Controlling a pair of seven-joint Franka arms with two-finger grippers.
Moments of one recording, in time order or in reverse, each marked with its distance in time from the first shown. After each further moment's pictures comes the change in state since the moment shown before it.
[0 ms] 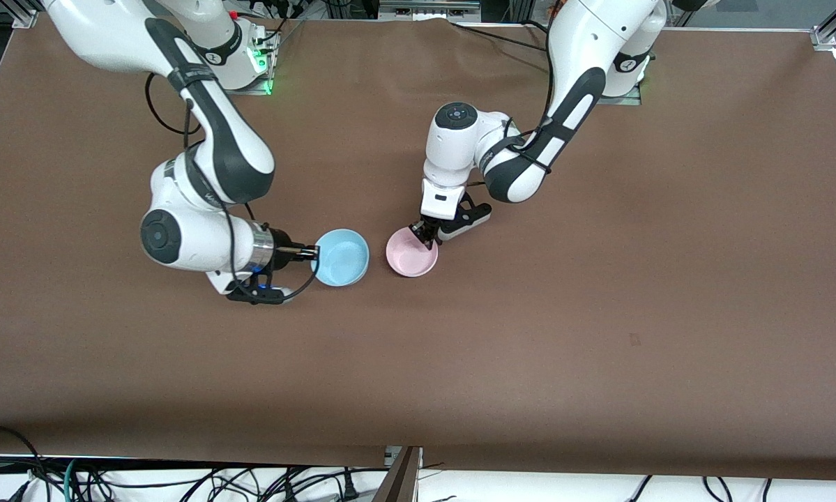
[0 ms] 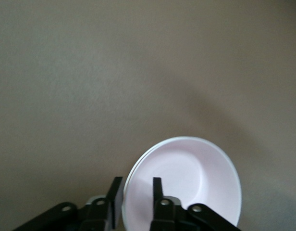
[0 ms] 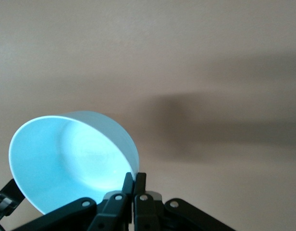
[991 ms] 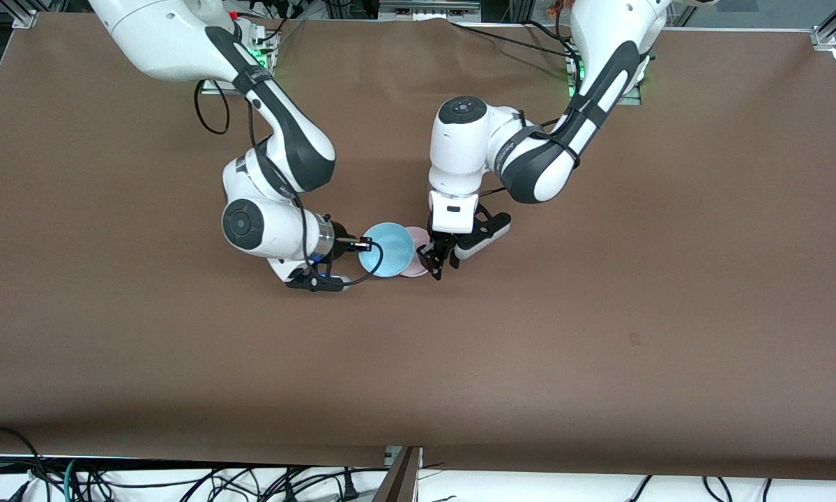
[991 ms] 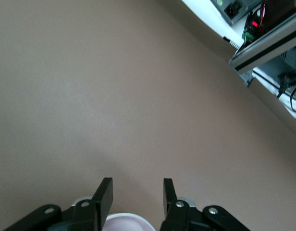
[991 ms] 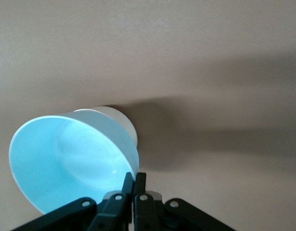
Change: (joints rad) left arm 0.039 -0.049 0.001 0.189 -0.001 -0.188 0.000; right arm 0.135 0.072 0.000 0.000 0.000 0.129 0.103
